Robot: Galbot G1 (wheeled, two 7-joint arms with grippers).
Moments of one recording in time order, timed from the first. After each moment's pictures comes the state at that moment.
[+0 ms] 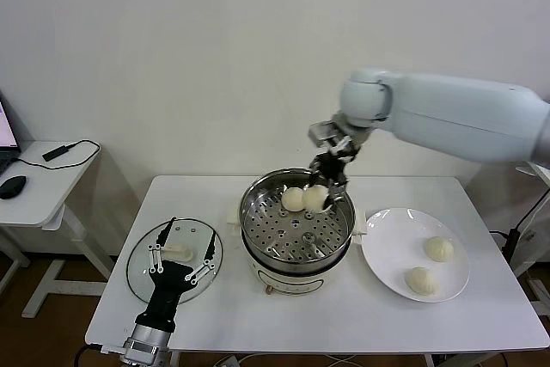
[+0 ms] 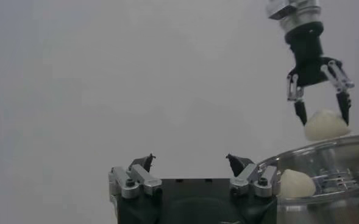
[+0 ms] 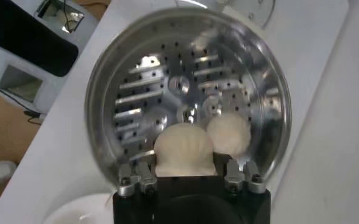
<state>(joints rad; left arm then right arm) 1.61 -1.37 -0.49 -2.09 0.19 -0.28 0.00 0.80 1.09 -1.51 1.33 0.54 -0.21 -1.14</state>
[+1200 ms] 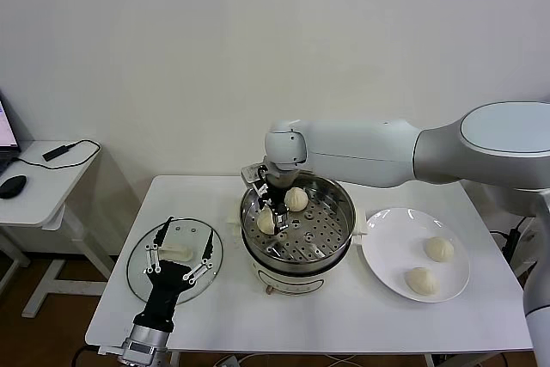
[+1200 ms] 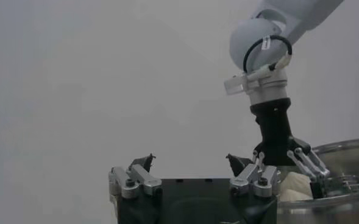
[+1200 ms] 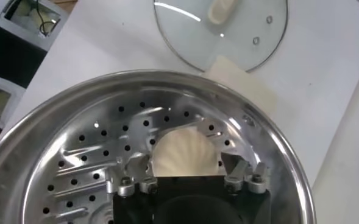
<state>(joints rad) 1.61 -1.37 -0.50 -2.10 0.18 -0.29 0.00 0.64 1.34 -1.53 1.22 0.57 -0.33 -0.97</state>
